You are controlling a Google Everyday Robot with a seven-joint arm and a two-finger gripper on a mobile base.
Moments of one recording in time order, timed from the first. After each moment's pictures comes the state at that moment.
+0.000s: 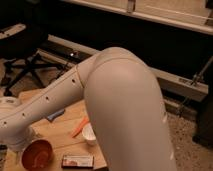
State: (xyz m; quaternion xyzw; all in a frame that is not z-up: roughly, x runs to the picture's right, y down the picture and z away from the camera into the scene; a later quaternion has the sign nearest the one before) arm -0.341 0.248 0.620 -0.35 0.02 0.27 0.89
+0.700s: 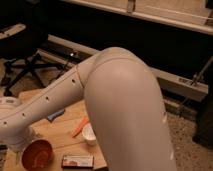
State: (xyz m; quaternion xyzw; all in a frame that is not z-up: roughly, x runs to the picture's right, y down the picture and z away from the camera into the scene) arm -0.339 0.248 0.622 -0.35 0.02 0.27 0.90
